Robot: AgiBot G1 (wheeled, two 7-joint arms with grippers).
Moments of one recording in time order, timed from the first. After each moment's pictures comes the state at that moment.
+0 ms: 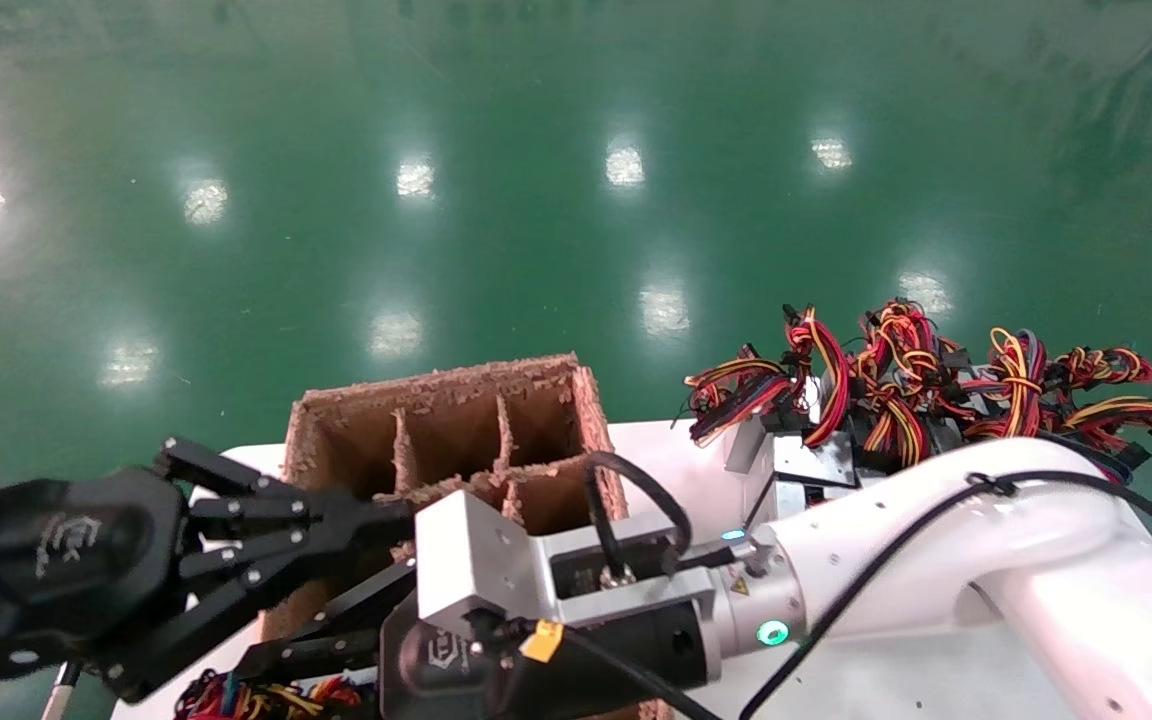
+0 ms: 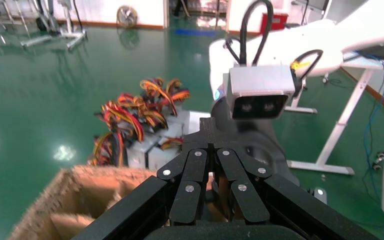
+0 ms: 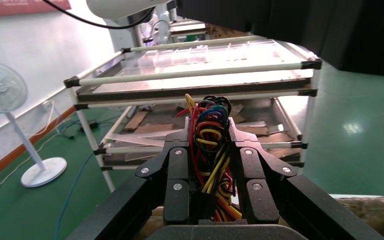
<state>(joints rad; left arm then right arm) -1.10 0.54 0.44 -1.23 0.61 1.42 -0.09 1.36 -1.18 -0.85 0.88 -0.80 -1.43 -0.07</state>
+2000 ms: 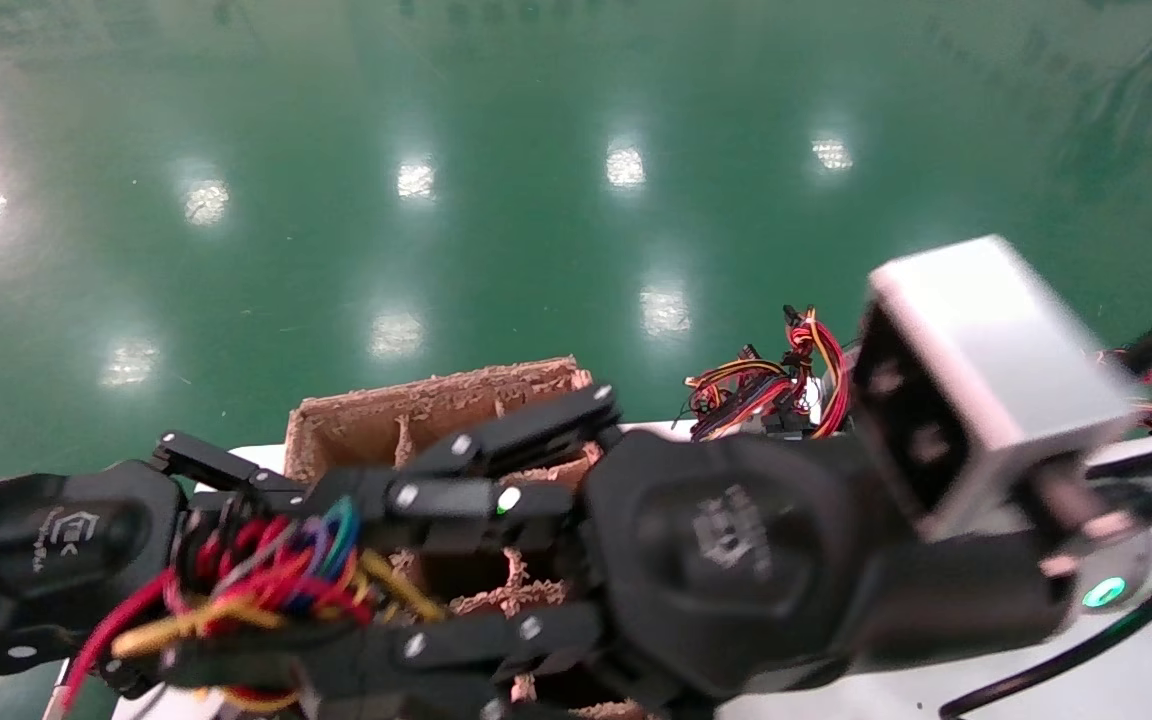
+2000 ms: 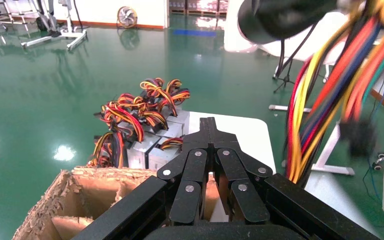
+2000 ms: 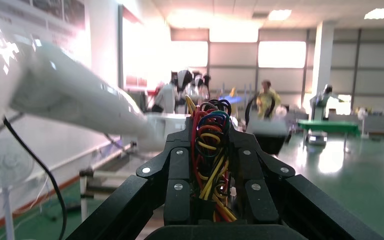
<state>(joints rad) -1.10 0.54 0.44 -1.23 0.61 1.42 -0.09 1.33 -0.98 -0.68 1.06 -0.43 -1.57 -0.04</state>
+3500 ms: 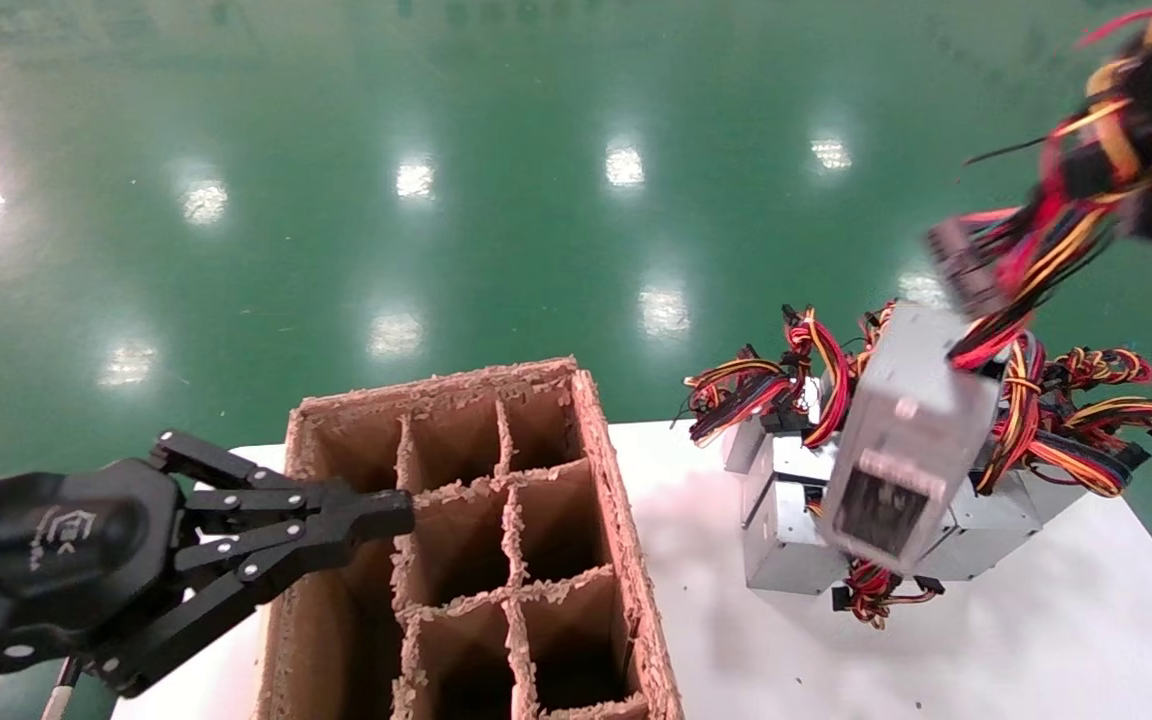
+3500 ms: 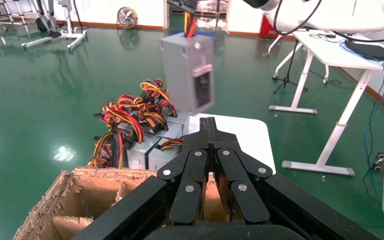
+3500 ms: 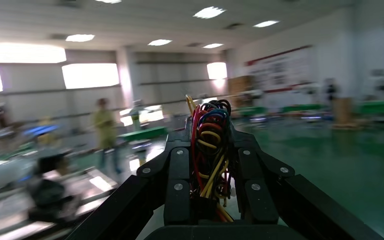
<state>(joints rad) -1.10 0.54 0.44 -1.23 0.61 1.42 -0.09 1.04 -0.46 -0.51 0.85 0.06 -1.50 -0.13</state>
